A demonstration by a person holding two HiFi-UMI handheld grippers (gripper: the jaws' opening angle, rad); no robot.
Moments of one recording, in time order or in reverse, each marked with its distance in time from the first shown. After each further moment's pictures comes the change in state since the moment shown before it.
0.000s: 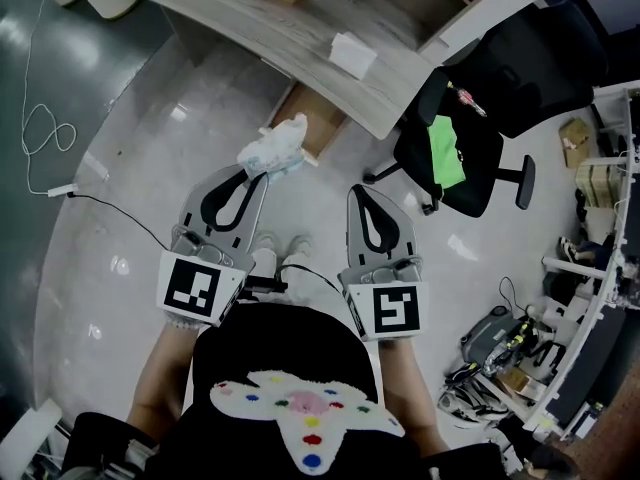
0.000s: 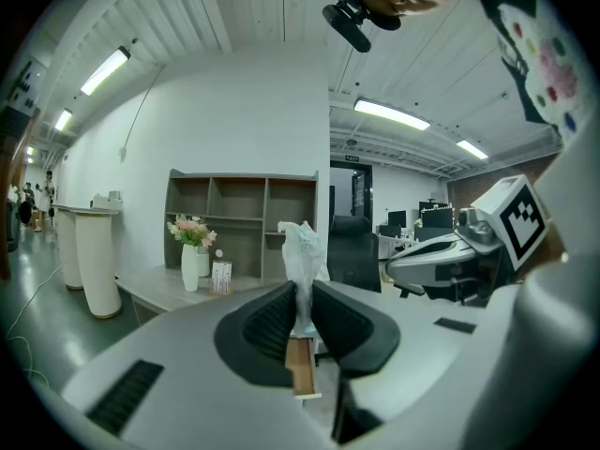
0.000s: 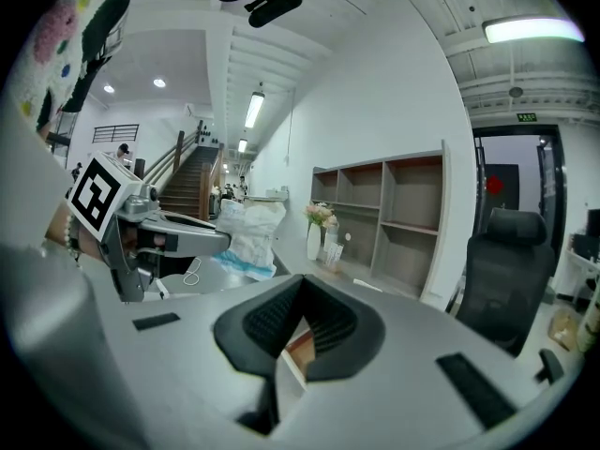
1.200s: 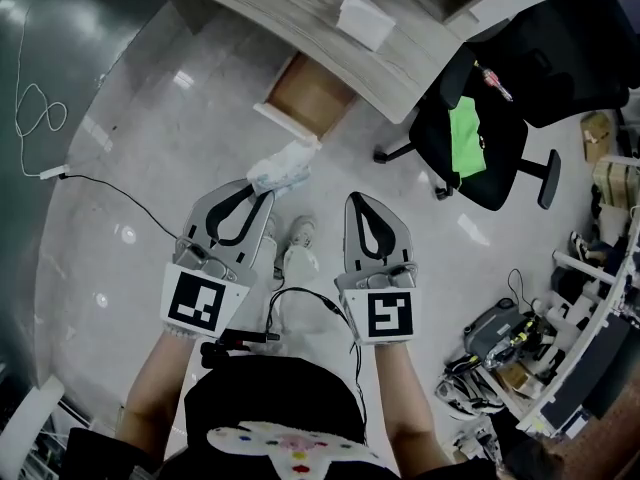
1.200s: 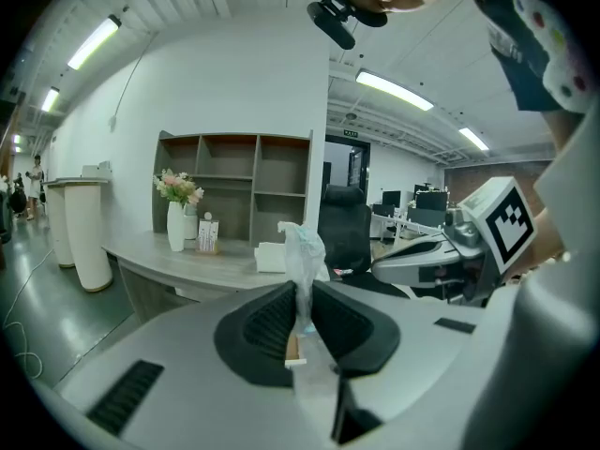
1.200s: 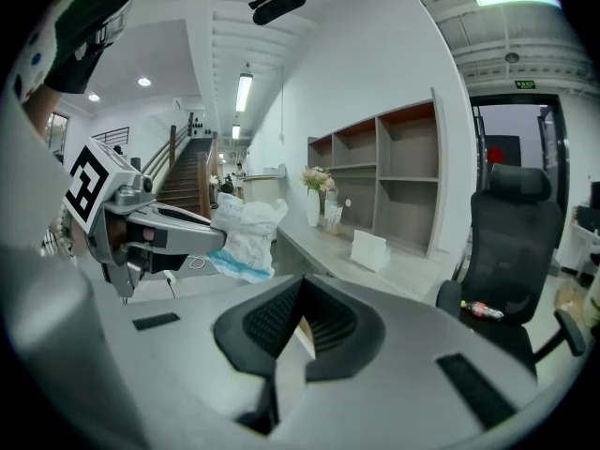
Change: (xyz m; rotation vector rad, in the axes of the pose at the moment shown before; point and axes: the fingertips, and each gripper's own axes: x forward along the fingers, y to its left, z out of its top) left arm 0.030 -0.024 -0.085 -0.026 0.133 -0.042; right arm 0.021 -0.007 -0.100 0.092 0.115 0.037
